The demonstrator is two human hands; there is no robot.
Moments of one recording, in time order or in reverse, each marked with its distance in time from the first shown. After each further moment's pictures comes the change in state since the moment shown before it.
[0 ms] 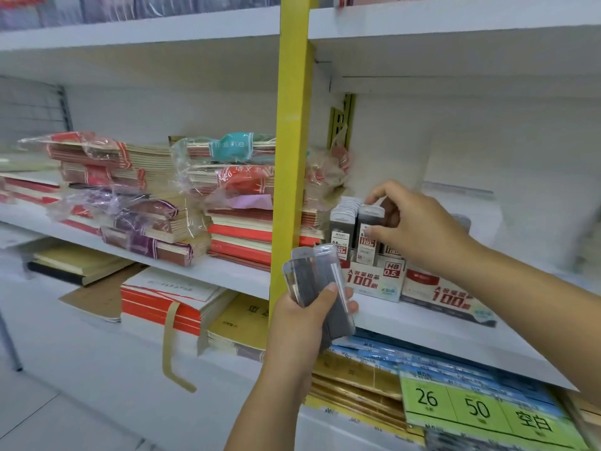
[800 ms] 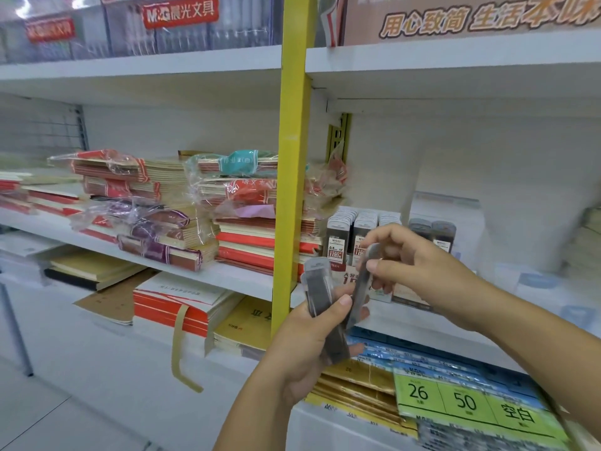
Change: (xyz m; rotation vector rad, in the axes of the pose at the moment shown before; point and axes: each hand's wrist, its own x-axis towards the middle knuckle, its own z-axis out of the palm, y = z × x) left_hand -0.029 0.017 0.000 -0.053 -0.305 -0.154; right_hand -0.061 -0.017 -0.017 0.784 -0.302 0.080
